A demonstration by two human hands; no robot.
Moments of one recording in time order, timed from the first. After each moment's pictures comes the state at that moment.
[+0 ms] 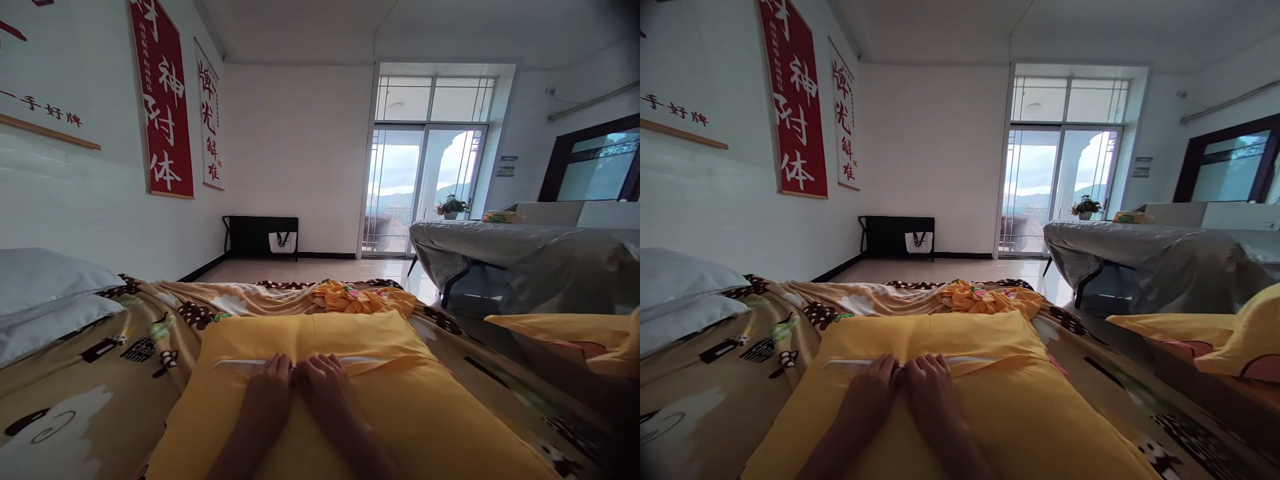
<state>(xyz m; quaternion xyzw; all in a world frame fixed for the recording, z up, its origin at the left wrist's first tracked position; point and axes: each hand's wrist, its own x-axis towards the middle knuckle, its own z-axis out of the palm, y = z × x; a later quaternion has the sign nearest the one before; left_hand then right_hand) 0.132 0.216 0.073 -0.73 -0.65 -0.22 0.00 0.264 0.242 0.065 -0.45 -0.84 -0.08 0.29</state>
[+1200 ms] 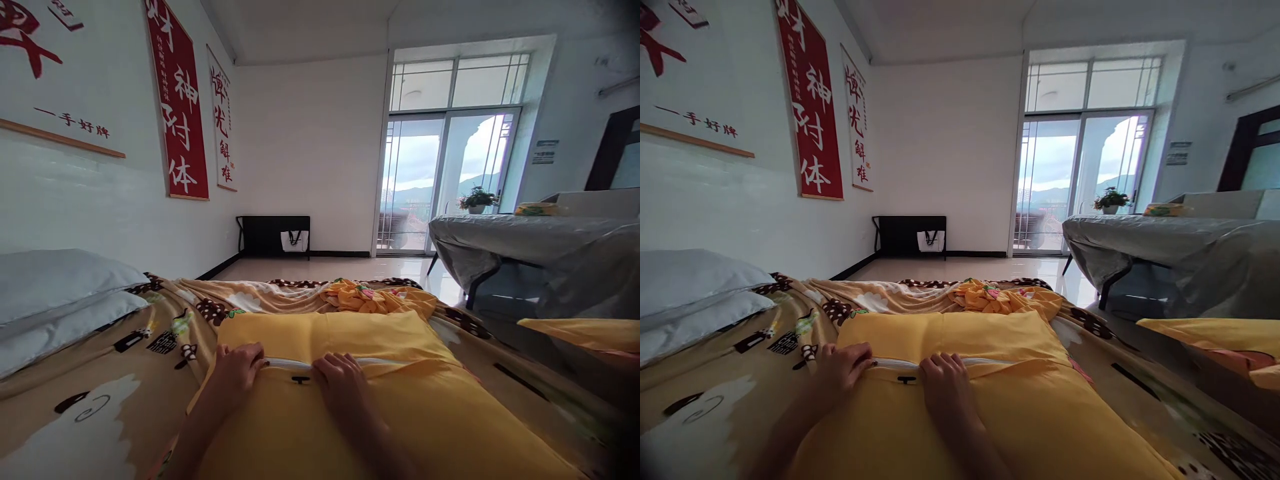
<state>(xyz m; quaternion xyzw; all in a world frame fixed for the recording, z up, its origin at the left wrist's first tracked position) 0.053 0.207 0.107 -0.72 -0.66 -0.21 -0.03 0.267 0.245 0.065 -0.45 -0.83 -0.06 0.31</state>
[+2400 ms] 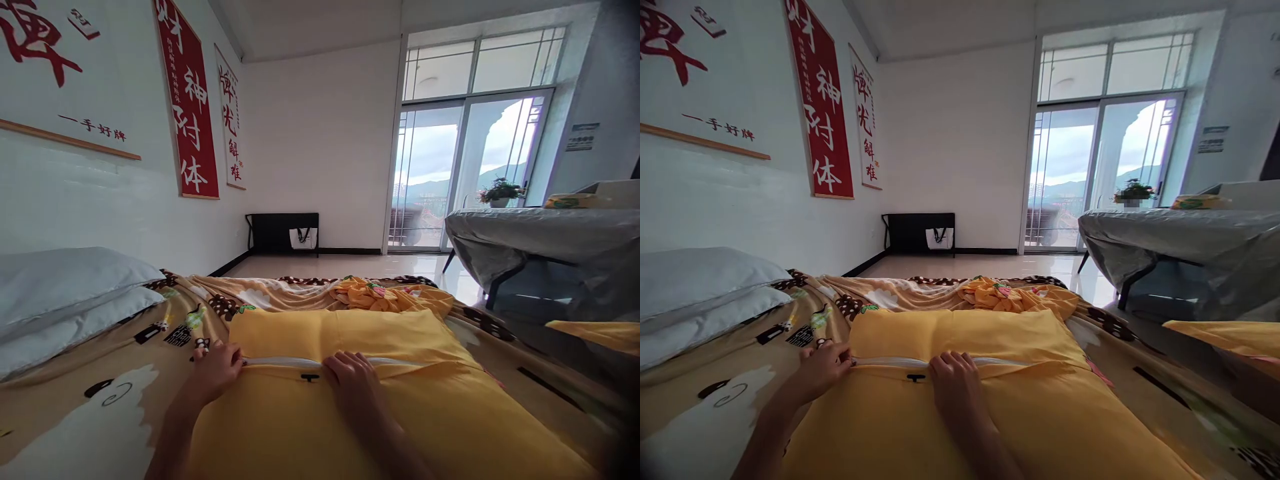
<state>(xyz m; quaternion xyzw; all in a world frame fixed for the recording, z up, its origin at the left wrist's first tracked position) 0.001 0.210 0.100 -0.63 -0.77 -0.11 -0.02 0.268 0.250 0.056 -0.44 -0.83 -0.08 0.34</state>
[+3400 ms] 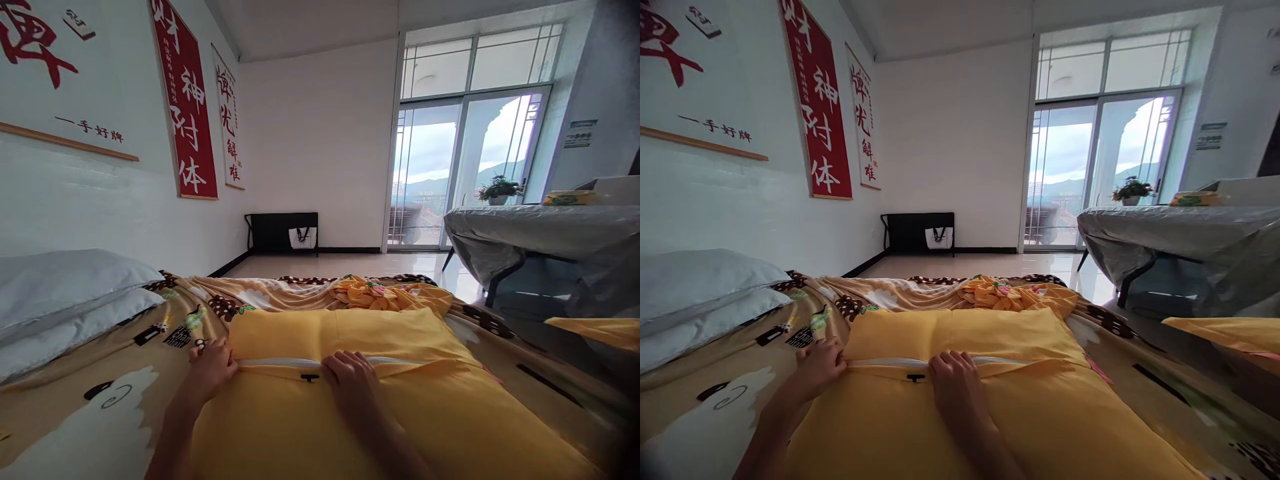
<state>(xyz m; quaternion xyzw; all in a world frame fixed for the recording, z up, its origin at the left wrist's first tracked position) -0.017 0.224 0.081 -0.63 -0.77 -0.09 0.06 0.267 0.250 0.059 -0.44 -0.83 -0.07 0.34</state>
